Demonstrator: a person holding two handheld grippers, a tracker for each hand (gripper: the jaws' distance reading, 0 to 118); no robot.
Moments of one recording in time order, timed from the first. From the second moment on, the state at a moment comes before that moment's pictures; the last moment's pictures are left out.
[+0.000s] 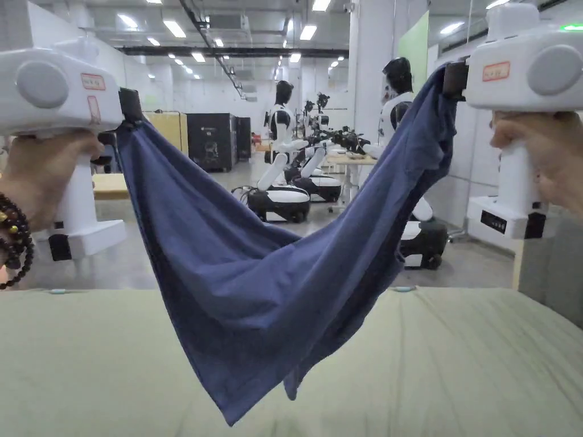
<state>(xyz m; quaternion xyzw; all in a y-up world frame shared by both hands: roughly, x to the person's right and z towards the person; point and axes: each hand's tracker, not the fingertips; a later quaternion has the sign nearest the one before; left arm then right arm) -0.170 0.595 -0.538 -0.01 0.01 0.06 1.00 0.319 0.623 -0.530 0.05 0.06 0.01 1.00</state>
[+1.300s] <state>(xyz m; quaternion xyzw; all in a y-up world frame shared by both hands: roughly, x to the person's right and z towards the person) -0.166 0.365 -0.551 -0.11 -0.03 0.12 0.99 0.356 0.417 -0.556 -0.09 0.08 -0.01 0.99</state>
